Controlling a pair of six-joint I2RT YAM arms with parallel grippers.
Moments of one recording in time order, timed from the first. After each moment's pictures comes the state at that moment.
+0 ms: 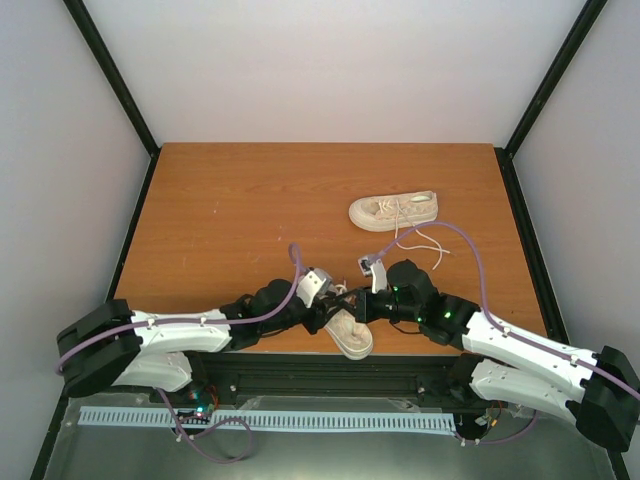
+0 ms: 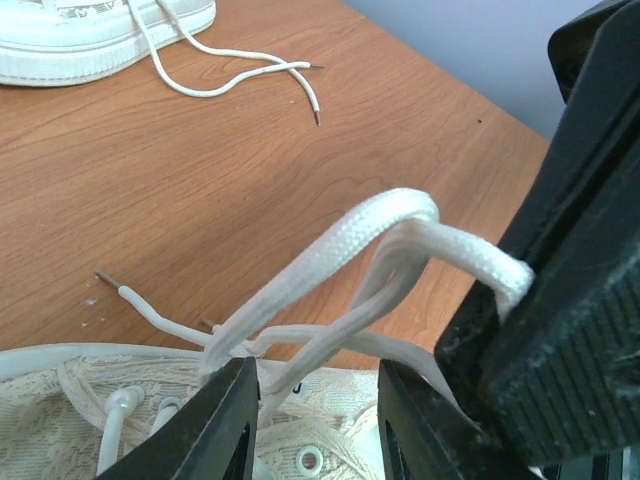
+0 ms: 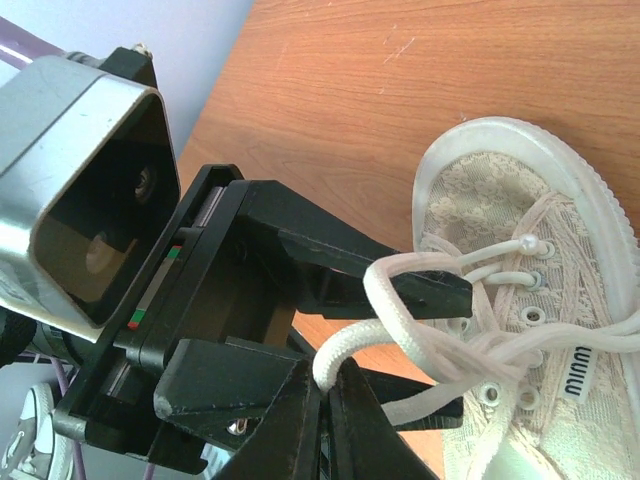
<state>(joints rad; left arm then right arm) -1.07 1.25 0.42 0.43 0.04 -0.37 0.90 0.92 0.53 -0.12 -0.30 0.73</state>
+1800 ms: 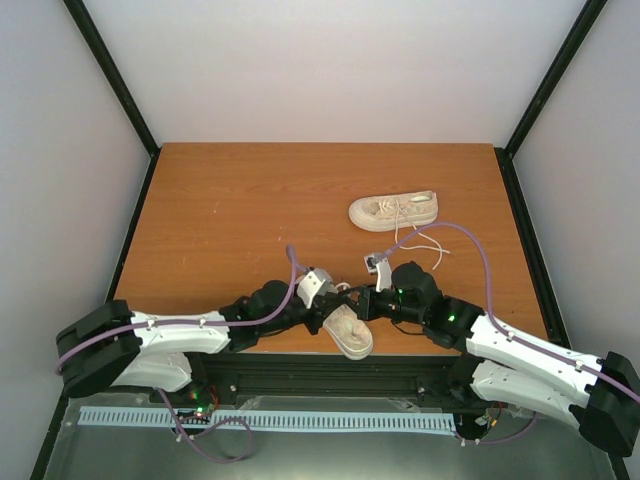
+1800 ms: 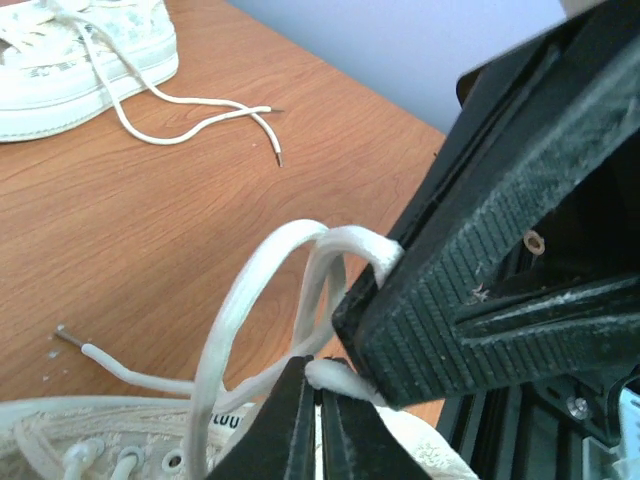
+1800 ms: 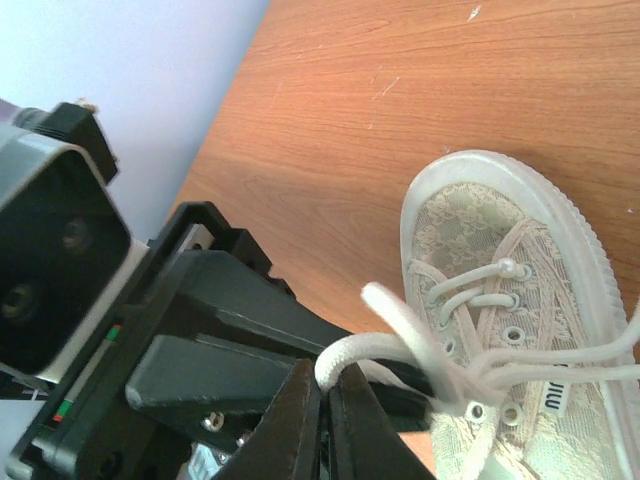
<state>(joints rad) -1.07 1.26 0.41 0.54 0.08 -0.35 0.90 0.88 0.50 -0.09 -0.24 0.77</state>
